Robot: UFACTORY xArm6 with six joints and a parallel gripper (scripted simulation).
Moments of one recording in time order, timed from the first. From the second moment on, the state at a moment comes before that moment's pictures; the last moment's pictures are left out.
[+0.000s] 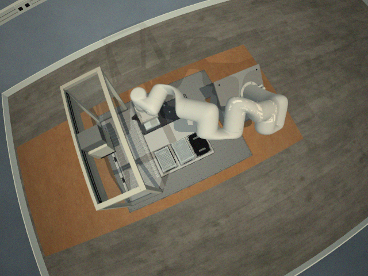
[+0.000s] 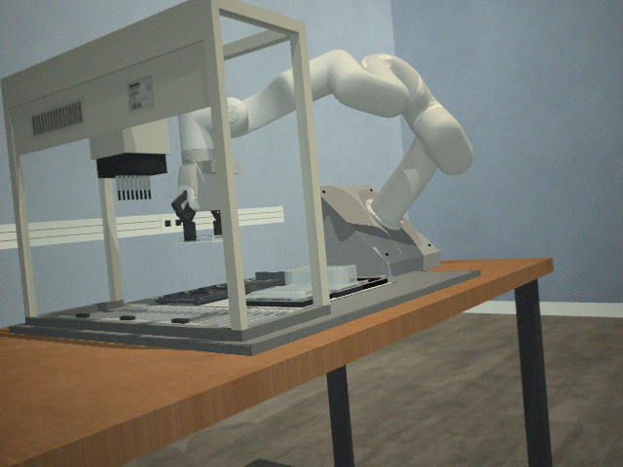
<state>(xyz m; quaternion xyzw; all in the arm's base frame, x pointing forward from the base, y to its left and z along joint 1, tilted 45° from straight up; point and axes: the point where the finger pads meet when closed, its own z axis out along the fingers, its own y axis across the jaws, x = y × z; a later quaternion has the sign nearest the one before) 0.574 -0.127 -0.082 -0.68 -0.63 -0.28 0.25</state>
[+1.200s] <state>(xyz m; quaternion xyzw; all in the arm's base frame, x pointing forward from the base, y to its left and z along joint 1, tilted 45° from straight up) 0.596 -0.140 -0.111 -0.68 -0.63 -0.28 0.26</state>
